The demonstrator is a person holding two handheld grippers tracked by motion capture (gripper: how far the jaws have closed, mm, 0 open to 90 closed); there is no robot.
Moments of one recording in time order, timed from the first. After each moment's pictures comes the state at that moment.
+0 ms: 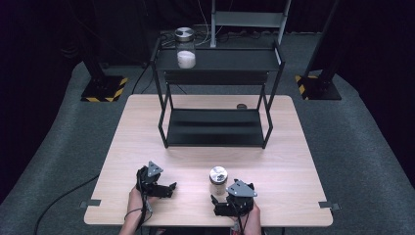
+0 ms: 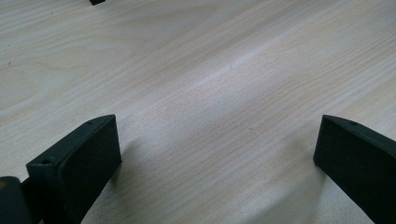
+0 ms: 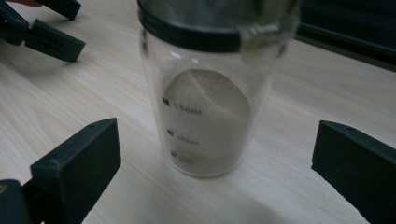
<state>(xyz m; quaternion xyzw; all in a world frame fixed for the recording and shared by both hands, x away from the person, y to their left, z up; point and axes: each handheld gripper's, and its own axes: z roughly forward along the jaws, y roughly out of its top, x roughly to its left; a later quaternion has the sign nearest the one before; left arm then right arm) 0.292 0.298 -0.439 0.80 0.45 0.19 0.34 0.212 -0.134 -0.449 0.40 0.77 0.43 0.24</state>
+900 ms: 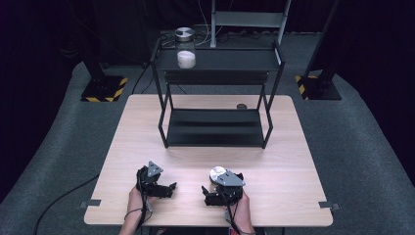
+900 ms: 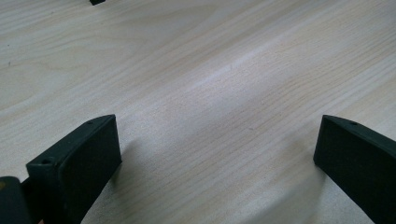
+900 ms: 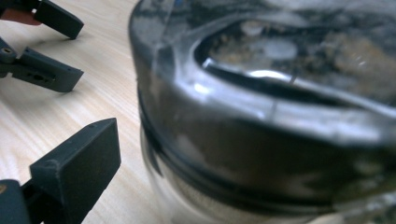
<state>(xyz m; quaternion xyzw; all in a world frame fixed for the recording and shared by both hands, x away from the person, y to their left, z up) 0.292 0.297 -0.439 0.80 0.45 0.19 0.34 0.242 -0.113 -0.454 0.38 0.77 0.44 0.25</state>
